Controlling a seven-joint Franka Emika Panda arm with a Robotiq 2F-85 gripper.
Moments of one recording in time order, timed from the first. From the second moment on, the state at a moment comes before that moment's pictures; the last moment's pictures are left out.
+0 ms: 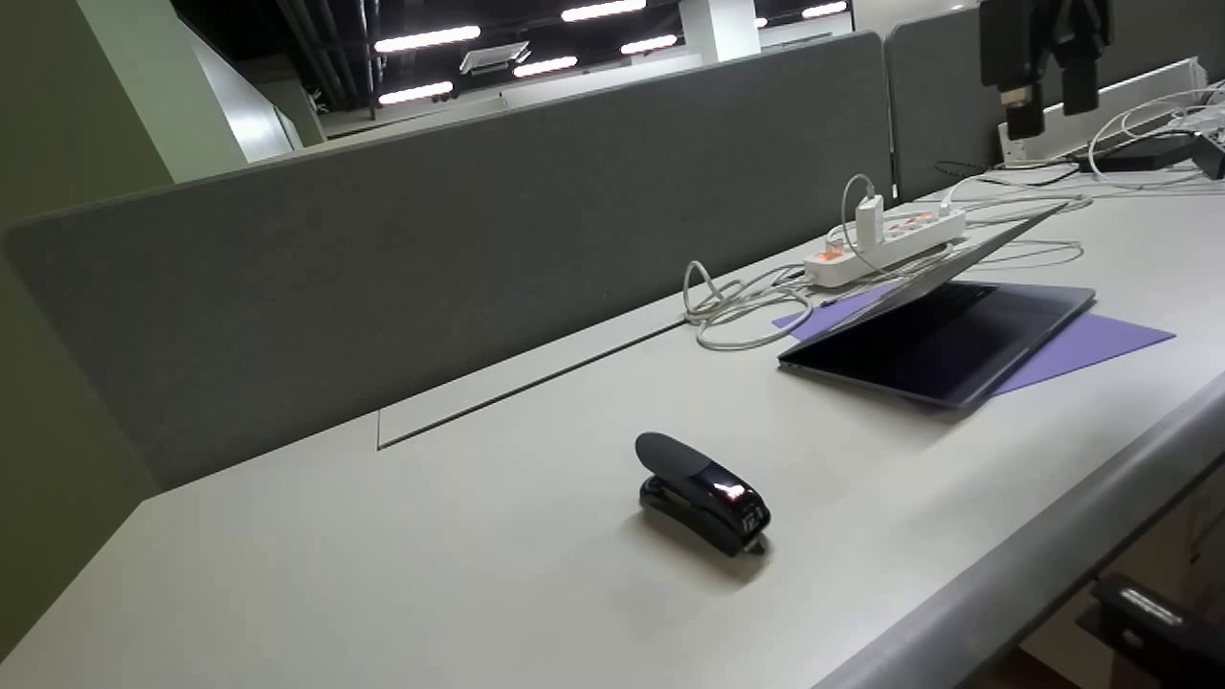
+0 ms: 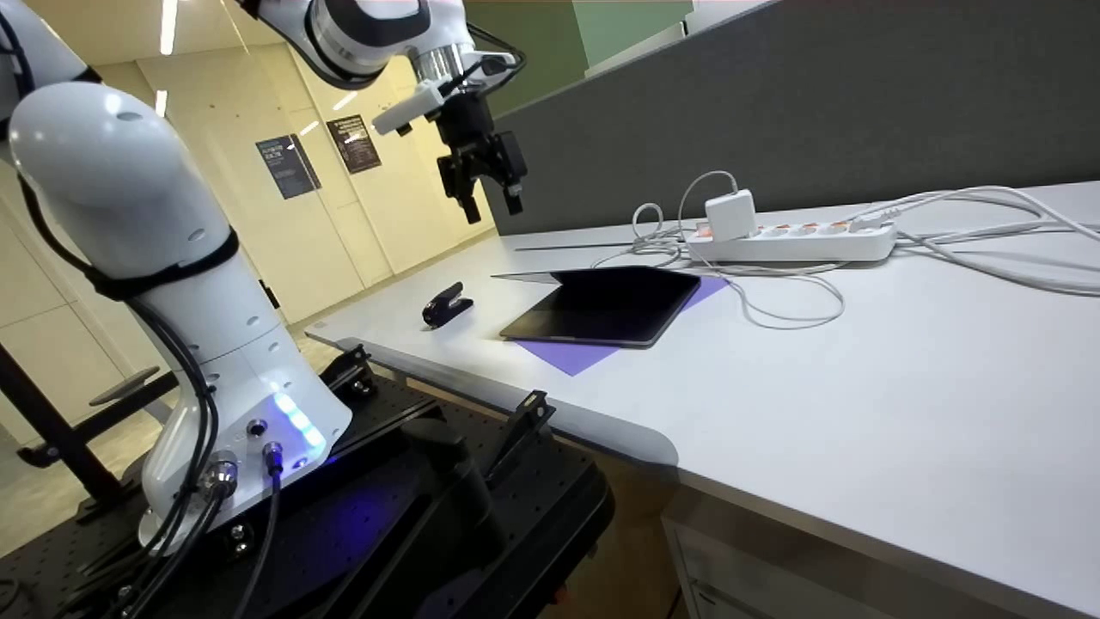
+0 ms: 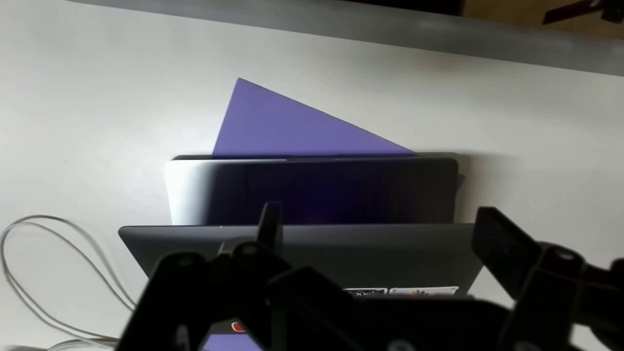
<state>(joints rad) -0.08 -0.35 -0.10 -2.76 -0.09 2.38 -0.22</state>
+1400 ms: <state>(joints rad) -0.18 -0.16 -0.12 -2.79 -0.25 2.65 -0.22</state>
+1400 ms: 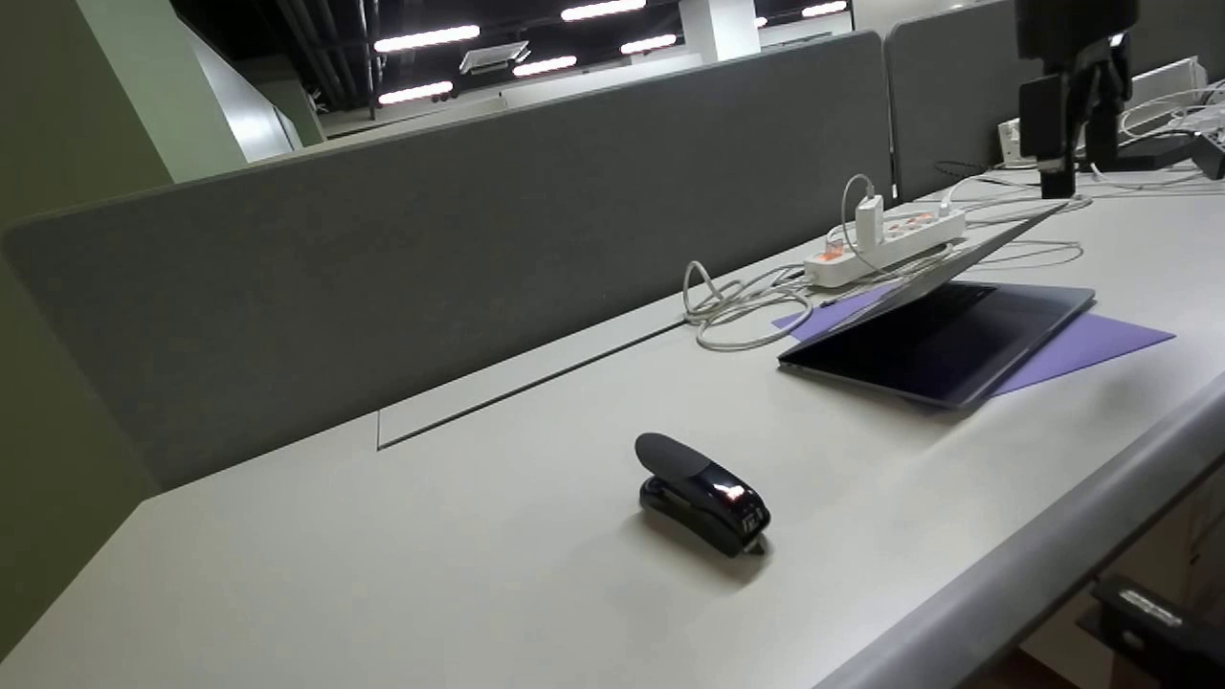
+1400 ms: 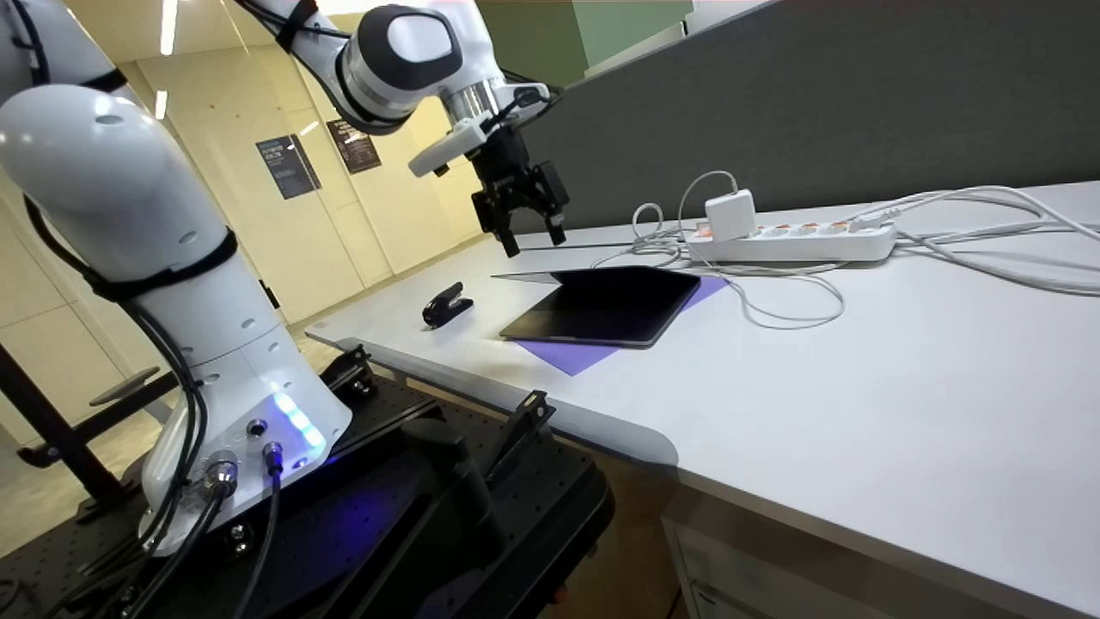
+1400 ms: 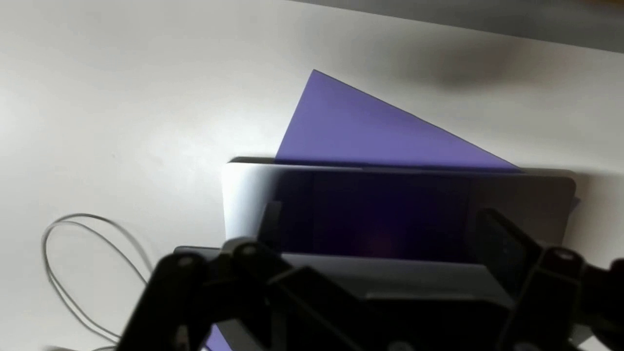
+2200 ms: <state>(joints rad) -0.19 0.07 -0.15 -2.79 -0.29 2.95 -0.22</state>
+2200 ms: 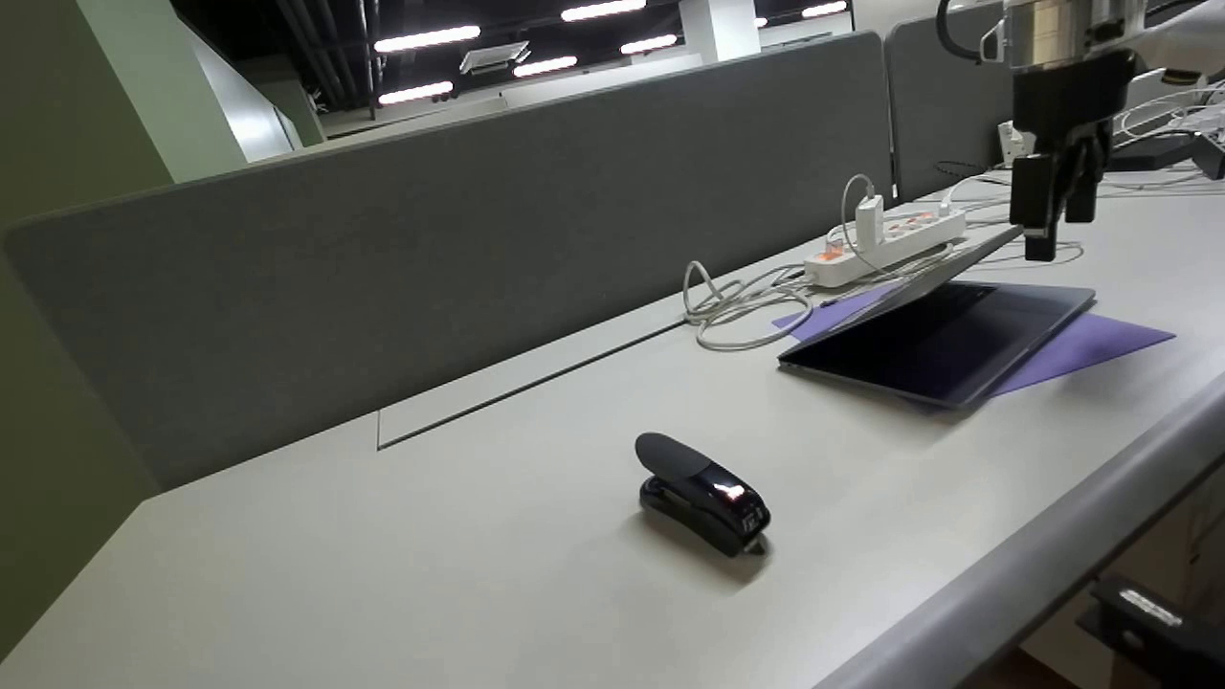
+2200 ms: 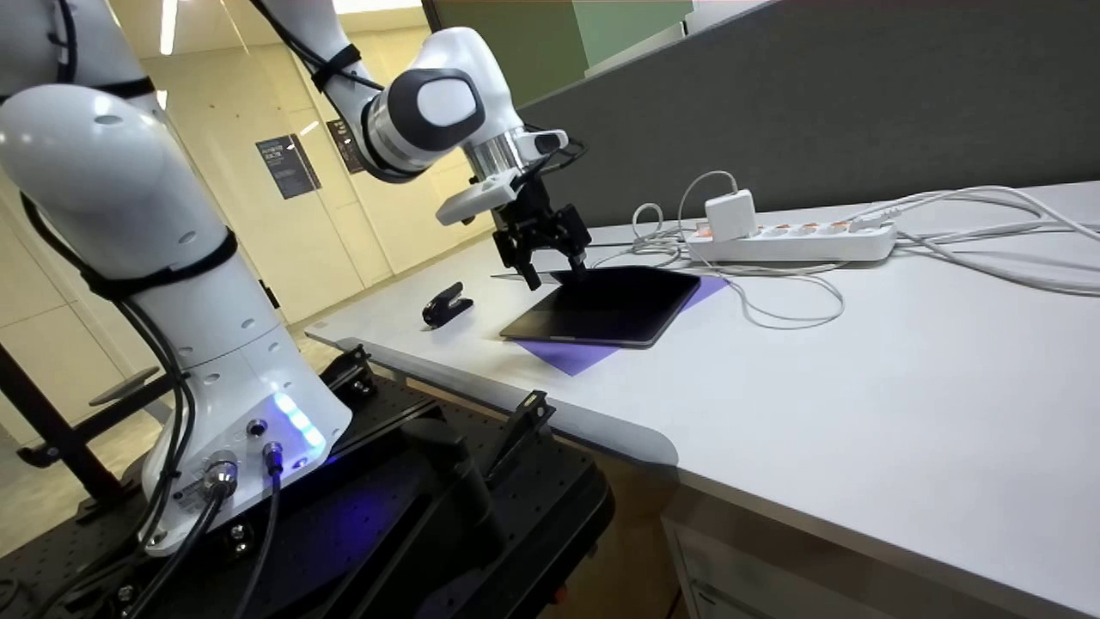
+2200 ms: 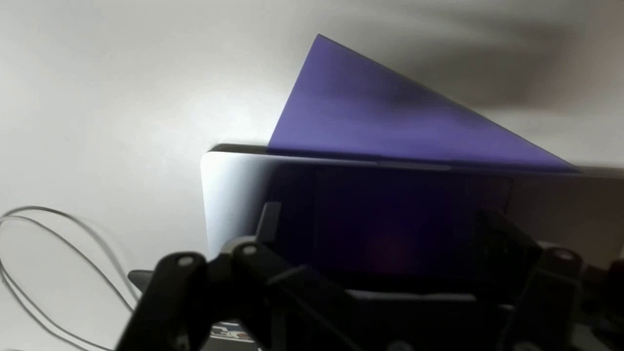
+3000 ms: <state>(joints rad) -0.14 0.19 -0.19 -2.79 -0.25 3.20 -0.19</state>
